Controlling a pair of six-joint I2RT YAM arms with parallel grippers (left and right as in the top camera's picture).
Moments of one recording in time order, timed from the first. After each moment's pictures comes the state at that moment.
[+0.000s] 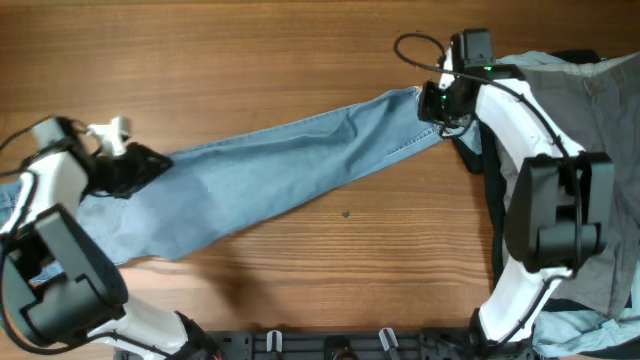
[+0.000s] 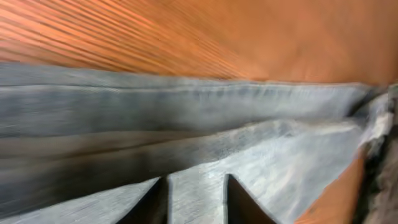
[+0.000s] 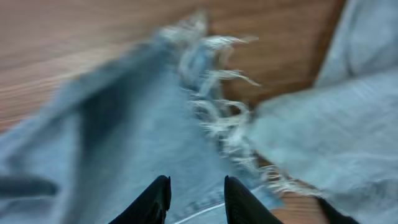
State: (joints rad) left arm 0.50 1.79 1.09 -0.73 0.63 0.09; right arm 0.07 2.01 1.47 -0.70 -0.15 0.28
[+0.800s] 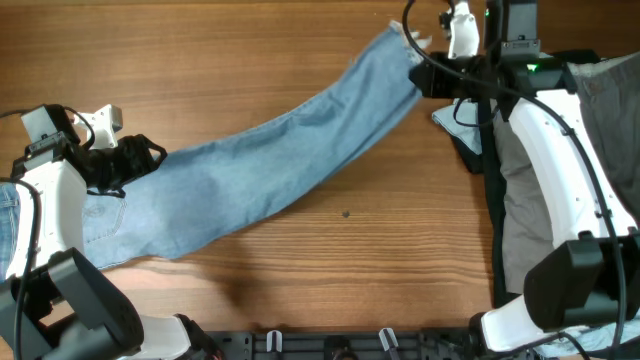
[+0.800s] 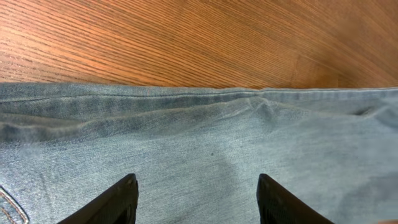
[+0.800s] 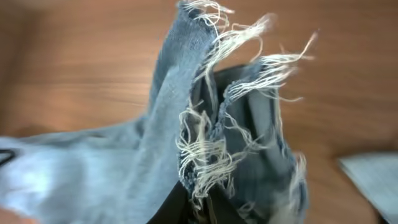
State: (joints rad) left arm 0.47 1.61 1.09 -0.75 0.48 0.06; right arm 0.08 1.72 1.53 -0.76 -0.45 0.13
